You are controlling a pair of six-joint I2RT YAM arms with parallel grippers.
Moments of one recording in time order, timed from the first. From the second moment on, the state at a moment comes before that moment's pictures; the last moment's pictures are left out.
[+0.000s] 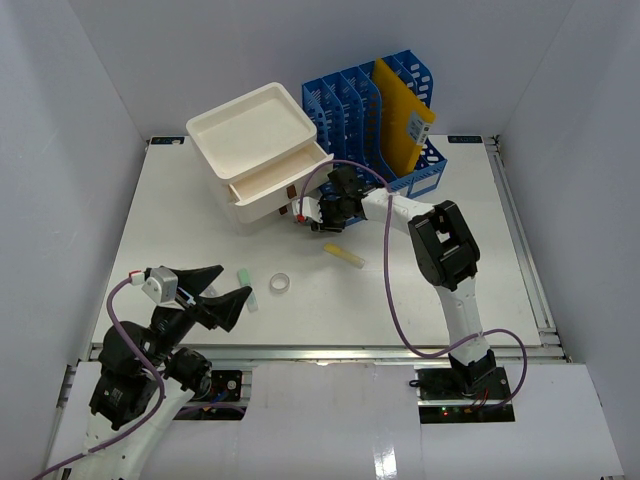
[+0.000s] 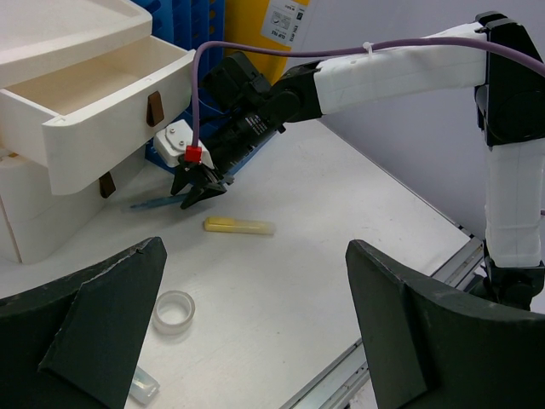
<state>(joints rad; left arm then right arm) -0.51 0.00 0.57 -0.40 0.15 -0.30 0.60 2.21 1.63 -0.40 -0.51 -1.15</state>
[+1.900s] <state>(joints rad) -0.51 0.00 0.57 -0.40 0.16 -0.30 0.66 2.08 1.48 -0.46 -0.39 -0.95</state>
